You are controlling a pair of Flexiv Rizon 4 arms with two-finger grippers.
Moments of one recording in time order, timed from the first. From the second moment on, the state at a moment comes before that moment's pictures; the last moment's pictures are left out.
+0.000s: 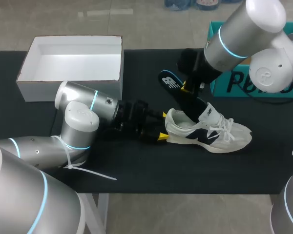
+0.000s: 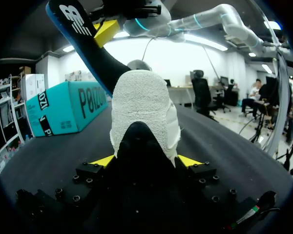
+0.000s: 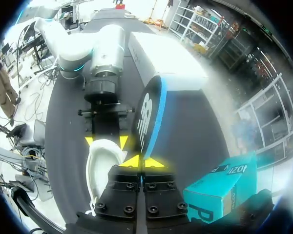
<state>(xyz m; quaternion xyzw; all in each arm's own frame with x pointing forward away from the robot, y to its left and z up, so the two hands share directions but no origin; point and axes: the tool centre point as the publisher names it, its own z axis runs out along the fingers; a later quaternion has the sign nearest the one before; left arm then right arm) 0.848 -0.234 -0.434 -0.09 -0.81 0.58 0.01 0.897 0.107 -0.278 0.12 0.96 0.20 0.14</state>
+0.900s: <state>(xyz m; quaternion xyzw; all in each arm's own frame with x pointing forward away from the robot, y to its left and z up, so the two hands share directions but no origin) 0.848 -0.234 -0.434 -0.09 -0.81 0.58 0.01 0.851 0.110 -0.151 0.16 0.88 0.43 0.10</state>
